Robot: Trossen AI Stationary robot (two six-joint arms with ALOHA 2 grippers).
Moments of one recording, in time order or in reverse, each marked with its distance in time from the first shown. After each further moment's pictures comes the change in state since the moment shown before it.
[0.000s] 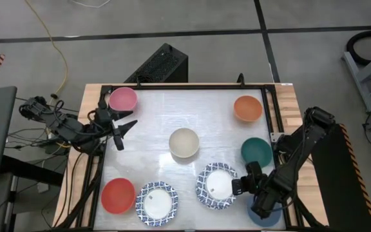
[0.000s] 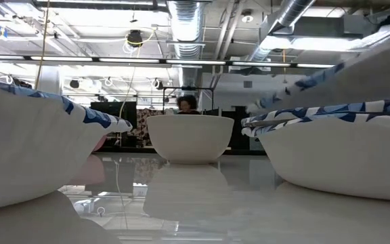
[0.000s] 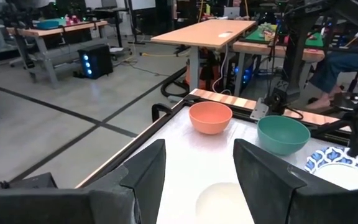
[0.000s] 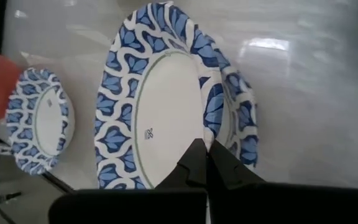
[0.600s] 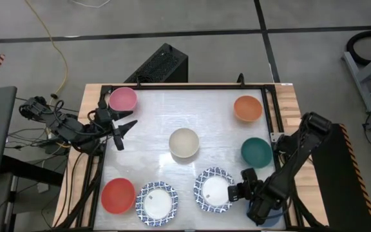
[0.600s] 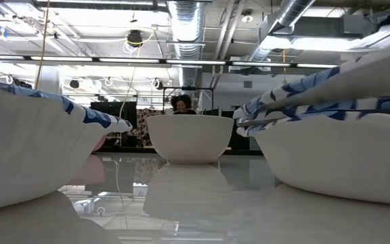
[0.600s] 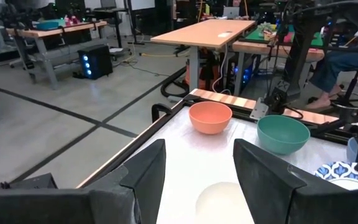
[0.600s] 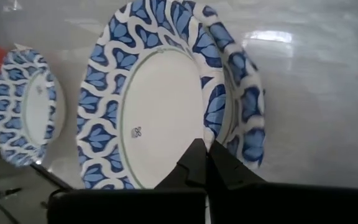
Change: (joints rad) left arm 0.000 0.000 0.000 0.000 0.000 0.005; right arm 0.000 0.107 0.000 0.106 -0.029 0.007
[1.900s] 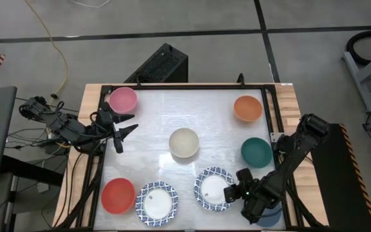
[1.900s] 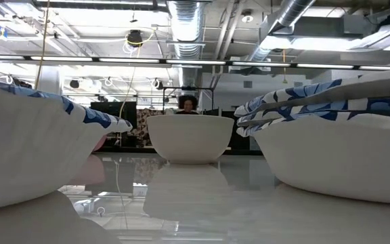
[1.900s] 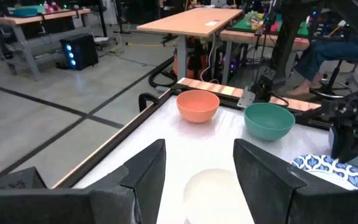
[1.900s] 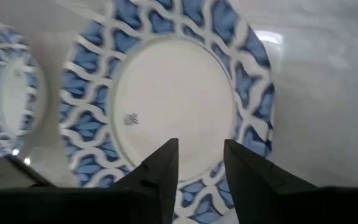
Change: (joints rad) left arm 0.000 0.000 0.000 -0.064 0.070 -0.065; right arm -0.038 0.032 0.000 0.044 -0.070 -0.103
